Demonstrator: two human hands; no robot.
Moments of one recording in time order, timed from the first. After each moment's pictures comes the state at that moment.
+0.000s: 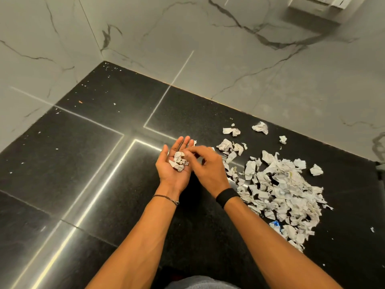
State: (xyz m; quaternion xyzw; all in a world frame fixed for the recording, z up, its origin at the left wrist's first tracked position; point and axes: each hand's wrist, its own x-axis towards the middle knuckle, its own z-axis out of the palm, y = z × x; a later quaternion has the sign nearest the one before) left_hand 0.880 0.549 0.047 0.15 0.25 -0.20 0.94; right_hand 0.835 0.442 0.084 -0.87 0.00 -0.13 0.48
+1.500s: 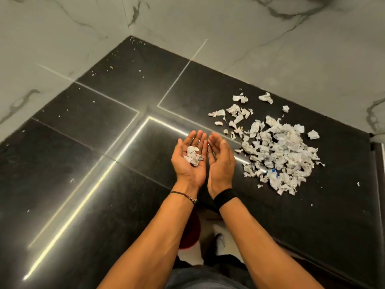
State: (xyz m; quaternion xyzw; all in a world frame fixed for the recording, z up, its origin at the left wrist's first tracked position) left_hand 0.714 0.576 0.085 0.13 0.24 -0.14 0.95; right_hand 0.682 0.522 0.113 -0.47 0.28 -0.14 0.82
